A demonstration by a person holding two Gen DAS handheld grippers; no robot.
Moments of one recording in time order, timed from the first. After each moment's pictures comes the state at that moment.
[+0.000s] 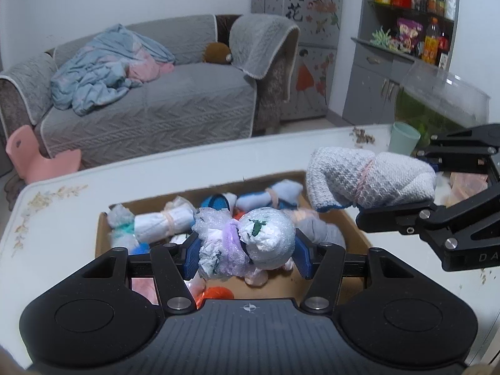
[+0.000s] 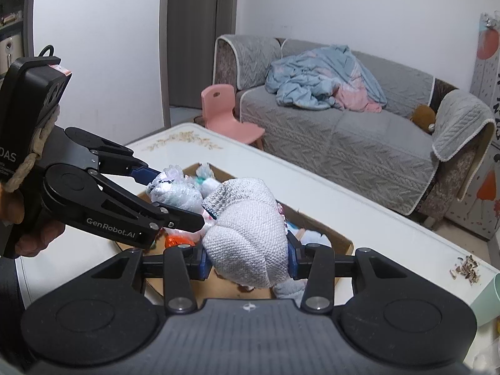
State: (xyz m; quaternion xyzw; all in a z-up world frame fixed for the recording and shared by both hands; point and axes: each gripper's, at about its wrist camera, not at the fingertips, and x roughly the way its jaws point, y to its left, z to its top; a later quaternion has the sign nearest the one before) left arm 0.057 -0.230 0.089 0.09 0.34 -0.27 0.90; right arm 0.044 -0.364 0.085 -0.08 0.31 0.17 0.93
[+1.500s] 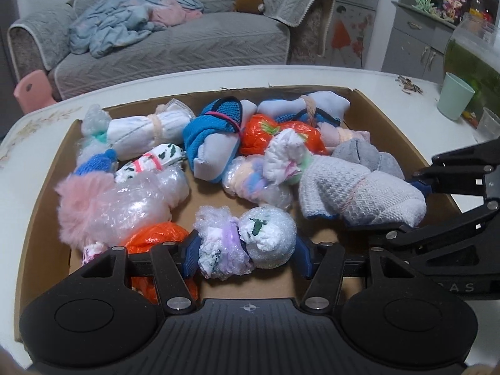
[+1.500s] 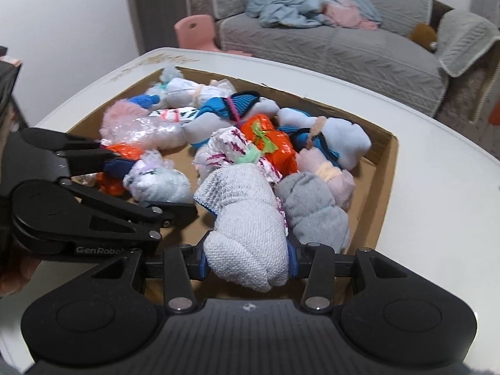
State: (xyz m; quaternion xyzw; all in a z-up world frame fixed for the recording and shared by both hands) left arm 0.075 -0.245 -0.016 0.09 0.41 -0.19 0.89; right arm 0.074 -0.366 -0.018 -0.04 0.42 0.12 0.90
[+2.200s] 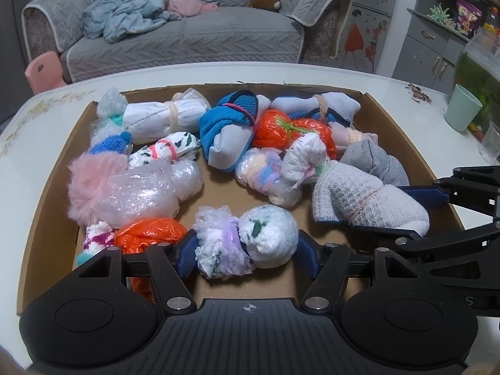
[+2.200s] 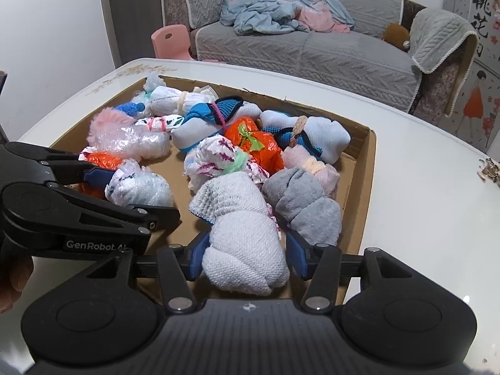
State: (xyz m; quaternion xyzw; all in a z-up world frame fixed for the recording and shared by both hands) left arm 0.072 -0.237 -0.012 0.06 0.43 -0.17 0.89; right arm 0.069 -0.358 -0.014 -0.03 0.41 0.07 0.91
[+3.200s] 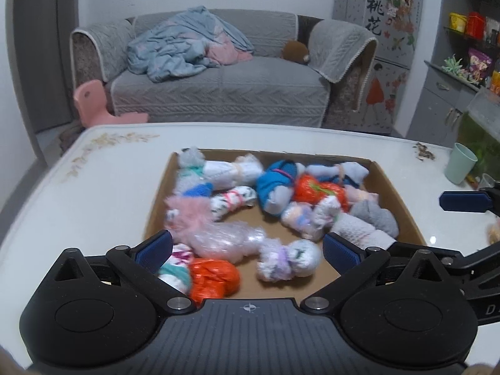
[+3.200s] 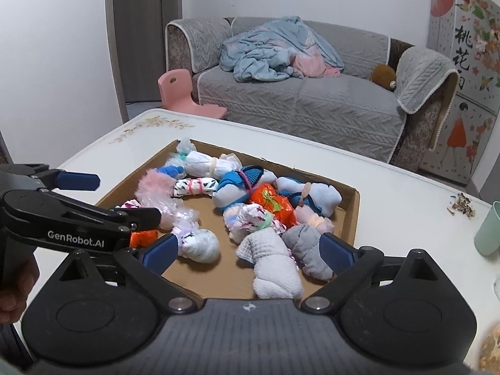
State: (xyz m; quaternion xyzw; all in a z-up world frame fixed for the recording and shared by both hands) left arm 0.024 -0.181 0.067 0.03 0.35 -0.13 0.93; right arm 0.034 -0.320 0.054 -0.02 0.34 0.04 0.94
